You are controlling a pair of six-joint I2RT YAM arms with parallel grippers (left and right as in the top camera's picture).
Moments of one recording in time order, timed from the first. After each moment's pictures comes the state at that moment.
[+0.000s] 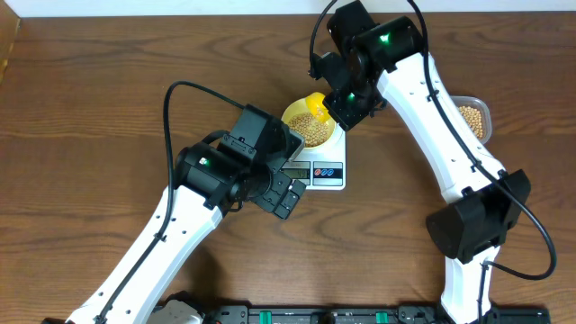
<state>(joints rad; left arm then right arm) -0.54 1.33 1.25 -1.13 0.13 0.06 0.48 2.08 2.17 -1.50 -0.14 -0.22</state>
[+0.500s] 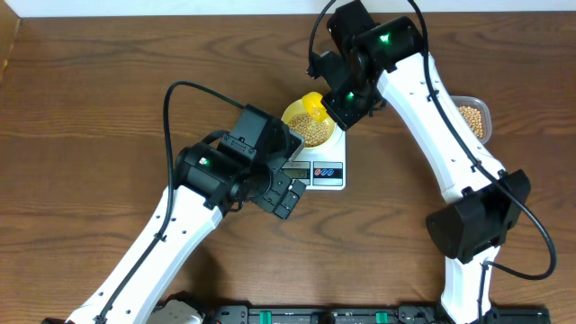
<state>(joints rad) -0.54 1.33 1.25 -1.13 0.13 0.06 0.48 2.08 2.17 -1.49 -0.16 -0.21</state>
